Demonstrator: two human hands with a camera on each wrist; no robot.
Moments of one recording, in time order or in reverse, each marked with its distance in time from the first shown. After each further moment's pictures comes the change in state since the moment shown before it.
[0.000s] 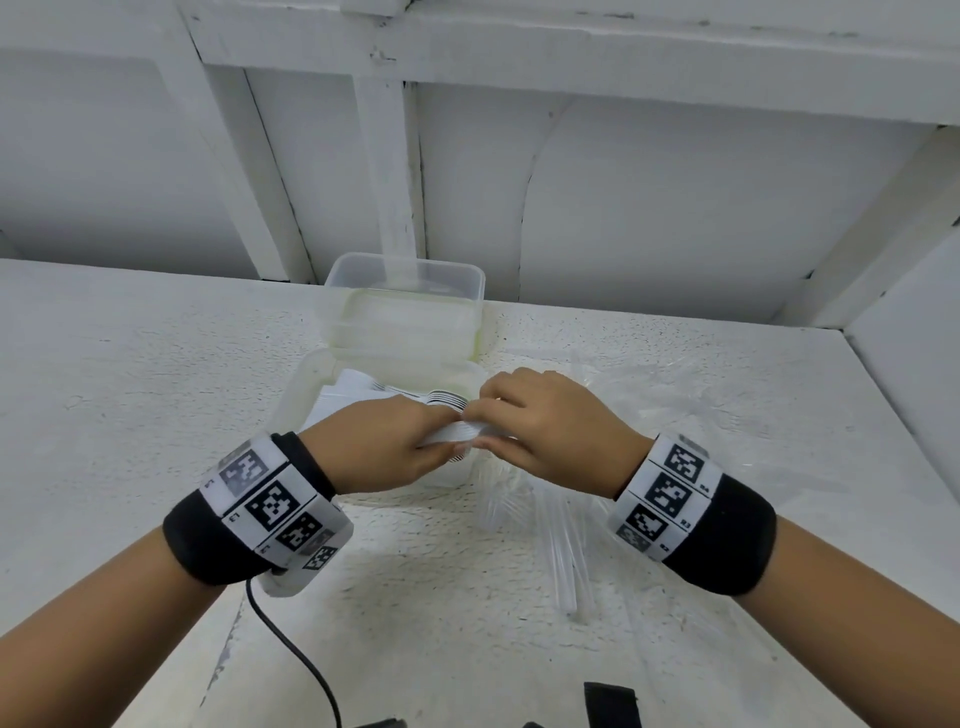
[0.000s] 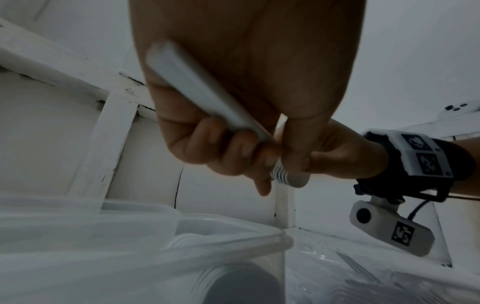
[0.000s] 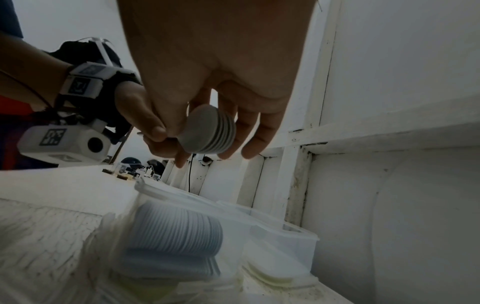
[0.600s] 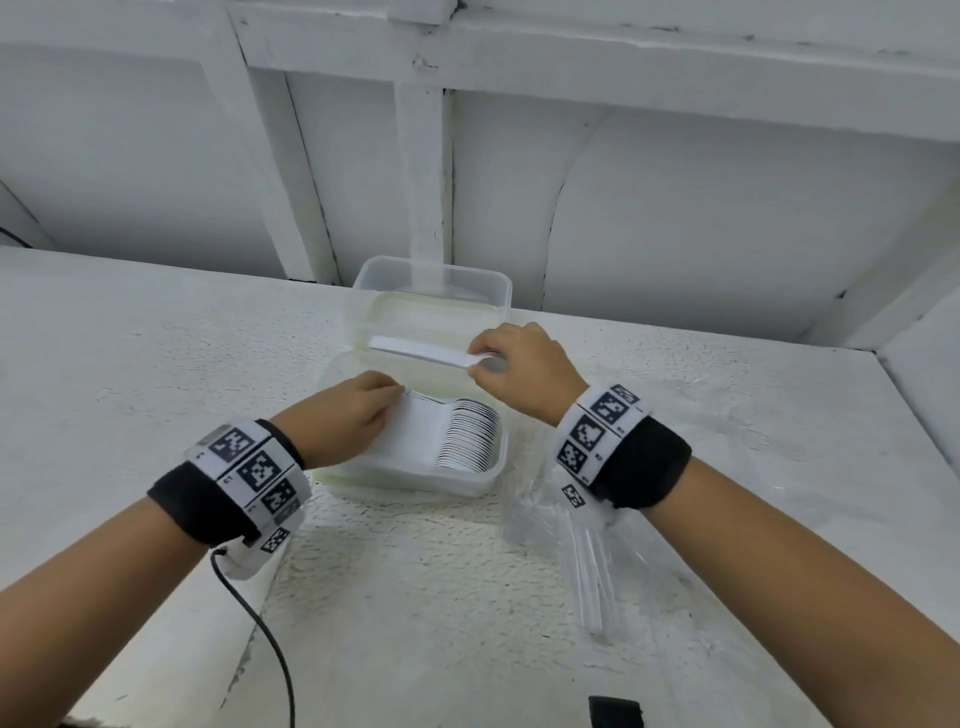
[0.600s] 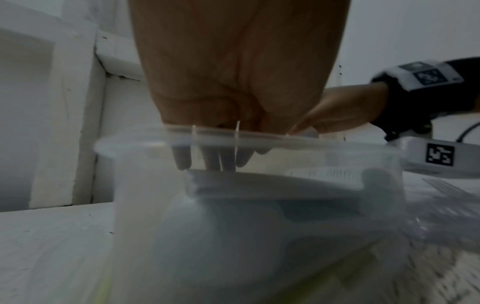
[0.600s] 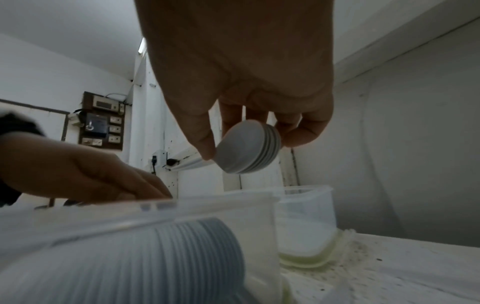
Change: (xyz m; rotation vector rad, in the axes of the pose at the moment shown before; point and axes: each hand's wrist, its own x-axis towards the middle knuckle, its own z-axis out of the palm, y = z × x) left_hand -0.021 -0.077 0.008 0.001 -0.035 -0.322; right_hand 0.075 0.020 0.023 0.220 -0.182 0.639
